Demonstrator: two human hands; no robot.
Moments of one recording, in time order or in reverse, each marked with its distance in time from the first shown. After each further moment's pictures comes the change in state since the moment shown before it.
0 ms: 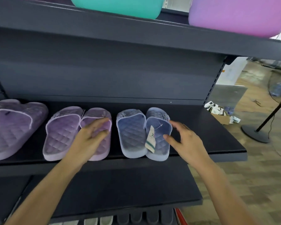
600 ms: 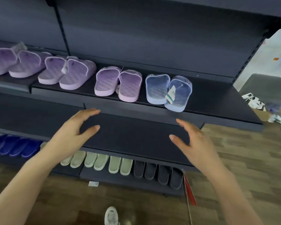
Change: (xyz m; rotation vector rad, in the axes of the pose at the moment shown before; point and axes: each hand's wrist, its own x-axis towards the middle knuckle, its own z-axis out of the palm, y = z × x) left_hand -0.210 0.013 -0.057 0.453 0.066 -0.034; right_hand -0.162 -0.035 -0.023 0.086 -0.239 -0.127
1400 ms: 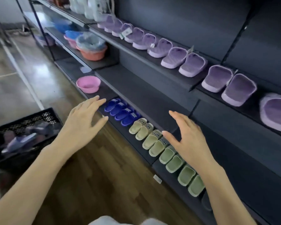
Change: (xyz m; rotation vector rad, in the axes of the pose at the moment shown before) left_hand -0.236 -0.199 -0.269 0.505 0.398 -0.512; right_hand 0.008 -0.373 0.230 0.046 -0.330 -0.657
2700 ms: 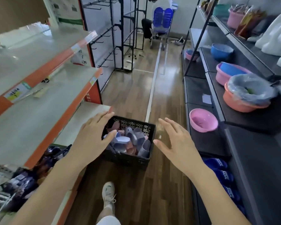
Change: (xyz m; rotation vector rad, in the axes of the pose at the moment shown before) left_hand 0.053 -0.385 -0.117 0.186 0.348 -0.851; right_hand 0.401 -0.361 0.284 0.164 -0.492 -0.857
